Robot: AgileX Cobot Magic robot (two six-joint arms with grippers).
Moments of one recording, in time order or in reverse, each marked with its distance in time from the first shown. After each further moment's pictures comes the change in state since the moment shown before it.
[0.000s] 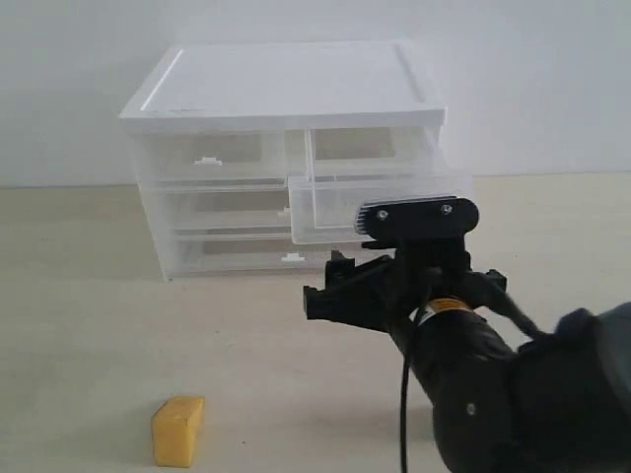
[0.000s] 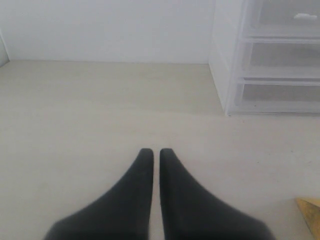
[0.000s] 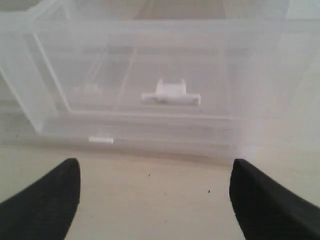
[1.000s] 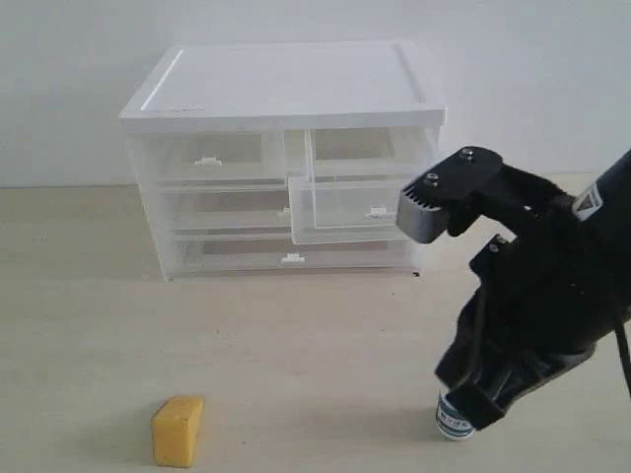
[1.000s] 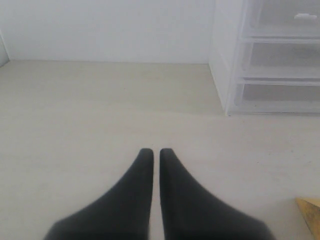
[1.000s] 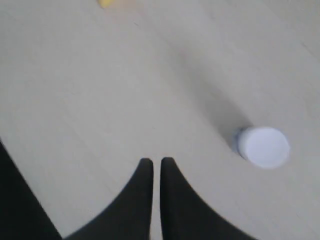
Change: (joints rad) left arm 0.000 0.000 0.000 0.000 0.000 0.000; right arm -0.348 -0.489 -0.266 -0.582 1.808 -0.103
